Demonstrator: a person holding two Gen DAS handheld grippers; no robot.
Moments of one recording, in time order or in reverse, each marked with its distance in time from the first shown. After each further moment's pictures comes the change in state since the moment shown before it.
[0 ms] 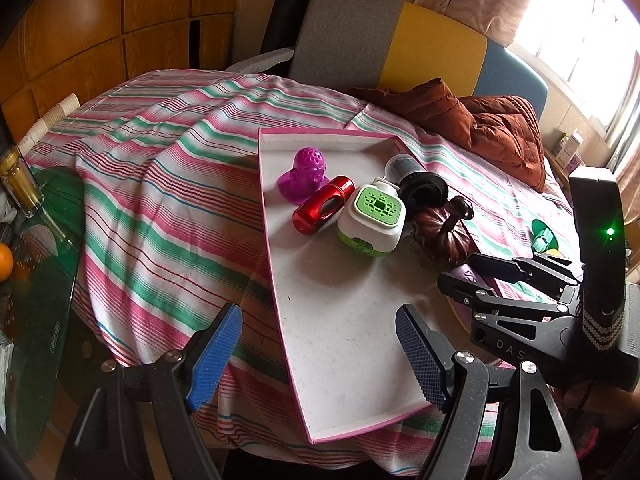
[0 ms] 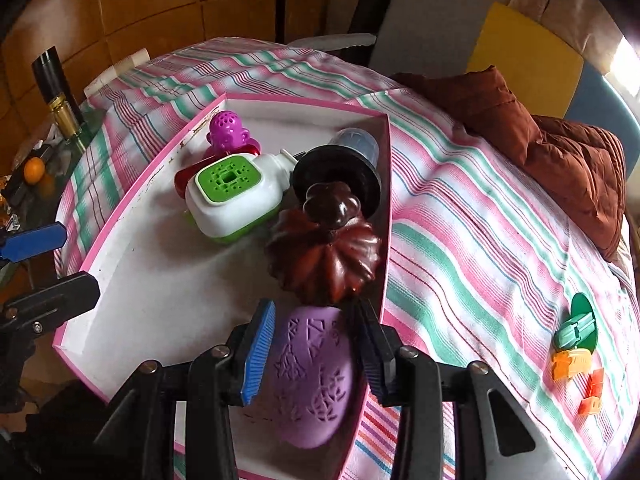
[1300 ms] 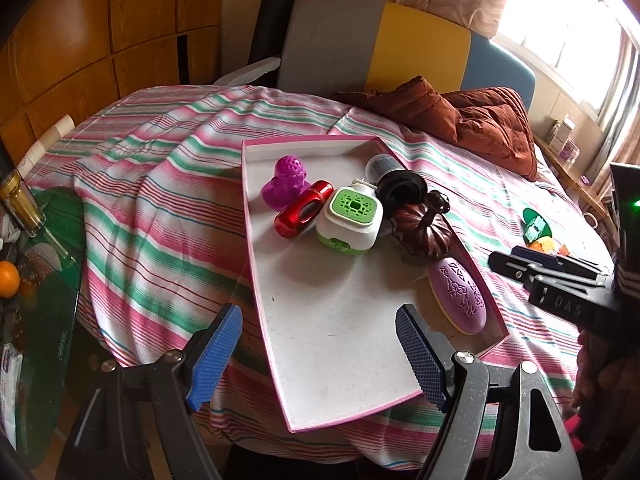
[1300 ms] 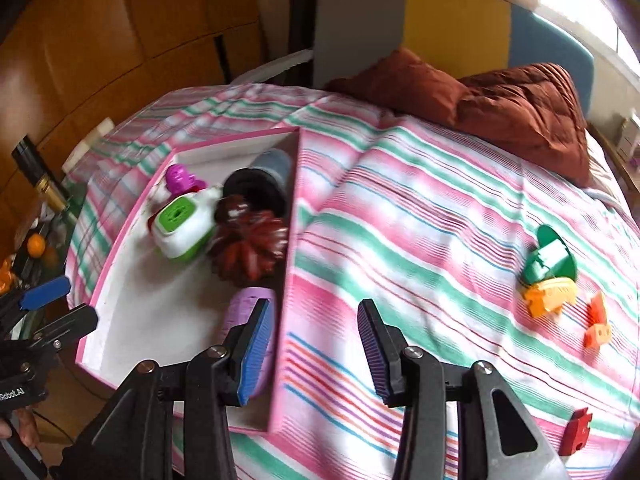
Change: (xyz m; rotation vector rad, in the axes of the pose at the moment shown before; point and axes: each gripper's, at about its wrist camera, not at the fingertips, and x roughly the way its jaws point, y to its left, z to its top) left arm -0.011 -0.020 -0.003 0.065 -0.024 0.010; right arm -0.040 -0.059 -0.028 0.260 -0.082 0.011
